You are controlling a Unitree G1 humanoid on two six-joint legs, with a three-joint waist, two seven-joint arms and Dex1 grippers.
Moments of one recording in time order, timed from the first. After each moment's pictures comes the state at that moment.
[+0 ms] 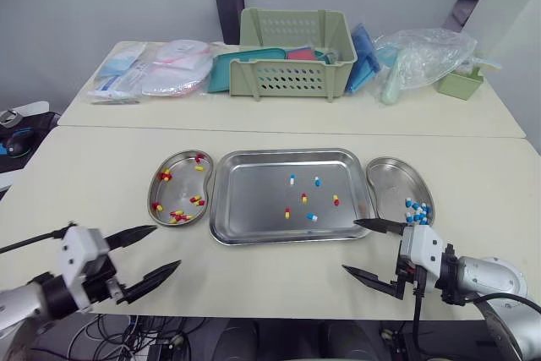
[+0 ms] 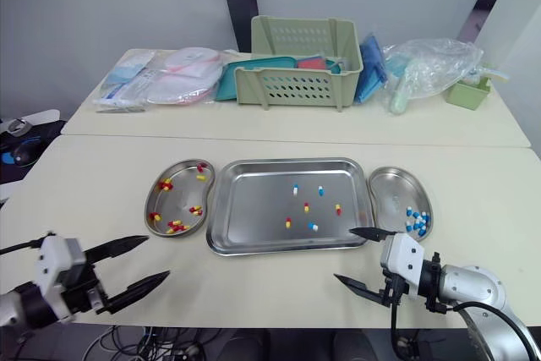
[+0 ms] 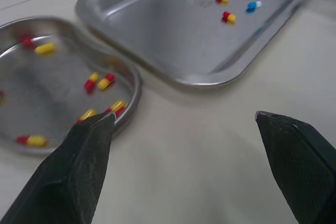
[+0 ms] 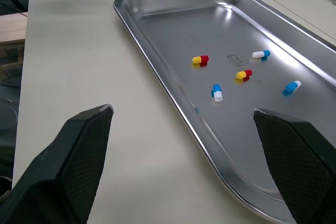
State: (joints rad) left arm 0.41 0.73 0.48 -0.35 -0.53 0.20 -1.12; right arm 0.23 -0.66 -0.01 -0.48 0.29 0.08 0.95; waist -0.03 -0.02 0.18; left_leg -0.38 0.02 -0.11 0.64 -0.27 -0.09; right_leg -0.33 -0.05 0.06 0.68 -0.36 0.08
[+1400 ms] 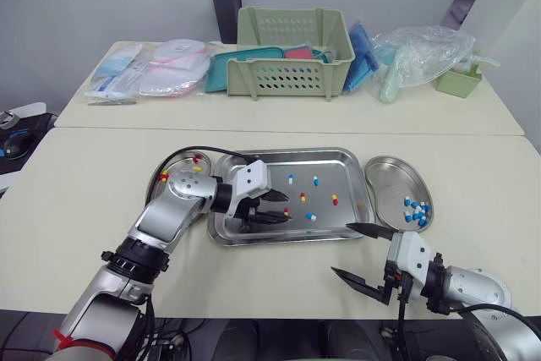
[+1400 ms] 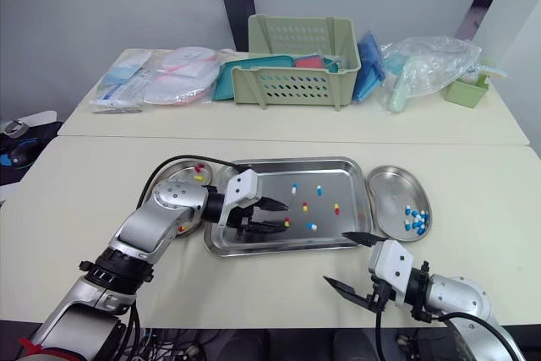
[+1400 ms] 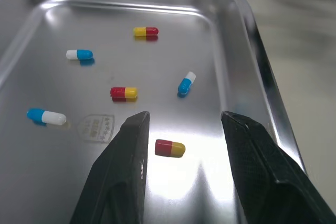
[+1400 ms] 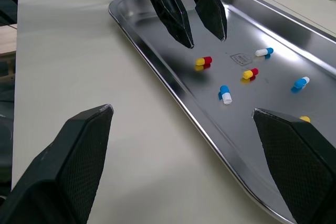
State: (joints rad) left arm -0.54 0.58 -0.32 0.09 -0.21 0.31 -1.21; right arm 0.27 -0.63 0.06 -0.54 0.26 0.10 0.84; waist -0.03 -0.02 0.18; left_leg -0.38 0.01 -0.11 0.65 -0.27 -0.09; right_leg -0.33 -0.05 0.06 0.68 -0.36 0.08
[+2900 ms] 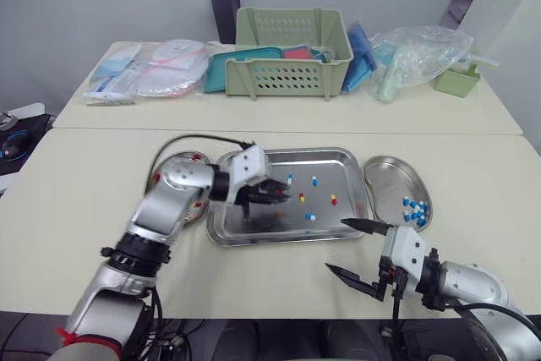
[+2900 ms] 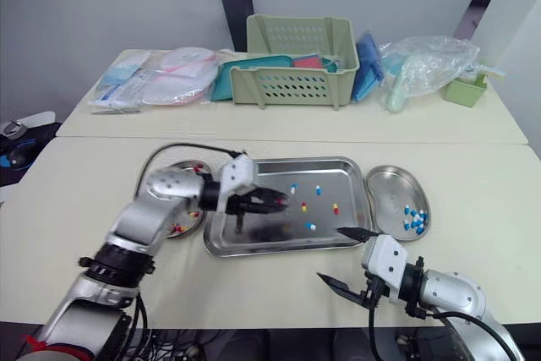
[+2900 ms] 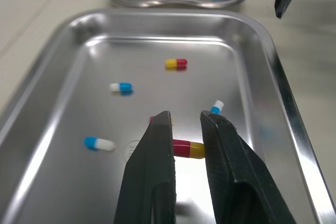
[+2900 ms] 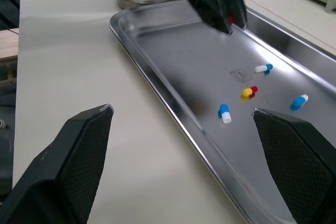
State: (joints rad) left arm -0.56 0.62 -0.15 -0.07 -0.25 0.43 -1.17; right arm 0.19 -0.63 0.11 -0.59 0.27 0.17 0.83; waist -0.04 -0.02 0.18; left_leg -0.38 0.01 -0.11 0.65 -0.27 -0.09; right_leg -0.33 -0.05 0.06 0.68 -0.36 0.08
